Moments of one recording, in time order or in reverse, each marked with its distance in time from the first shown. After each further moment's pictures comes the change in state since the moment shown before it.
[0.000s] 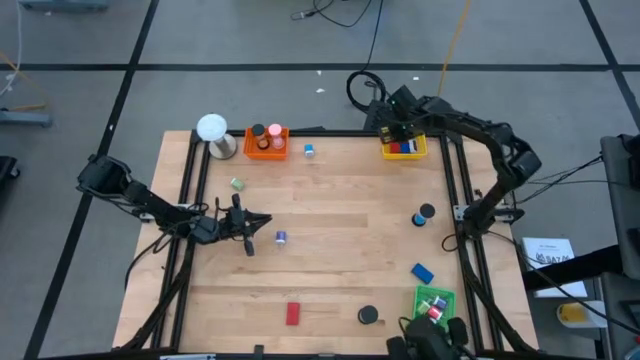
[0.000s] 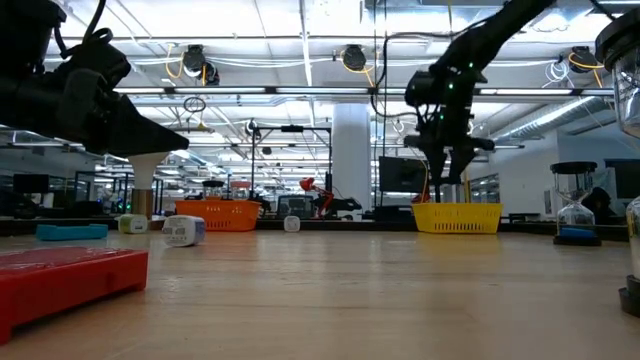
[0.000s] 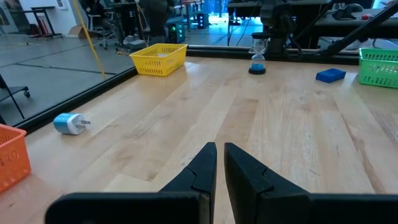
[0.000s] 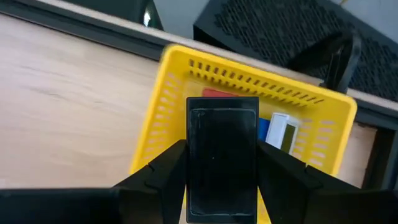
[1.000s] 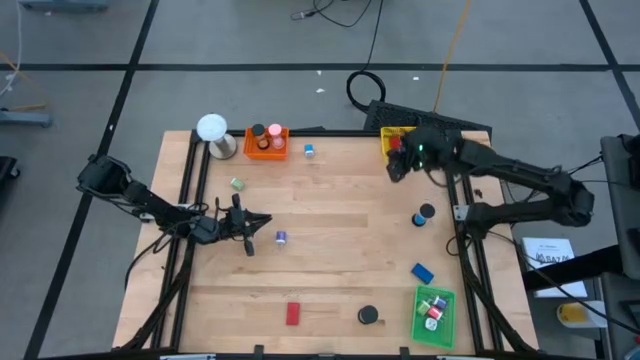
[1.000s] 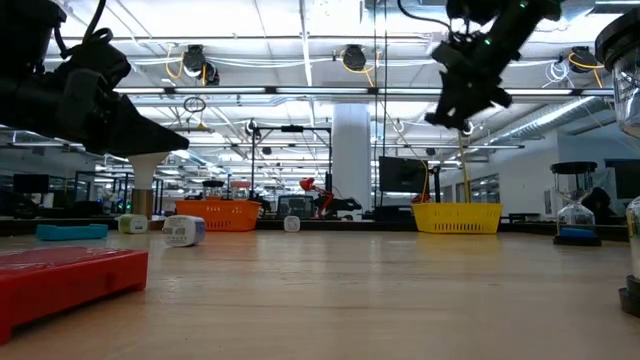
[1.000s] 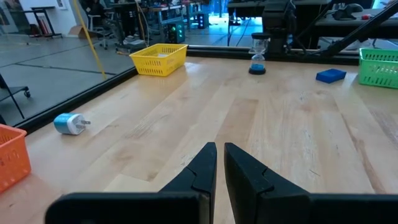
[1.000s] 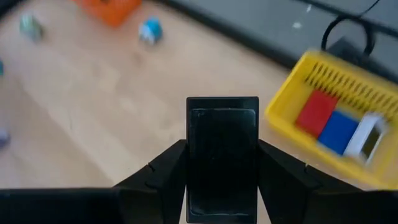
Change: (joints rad) left arm 0.000 0.000 0.000 0.000 0.000 0.000; right arm 0.408 -0.569 -0.317 0.127 0.005 0.035
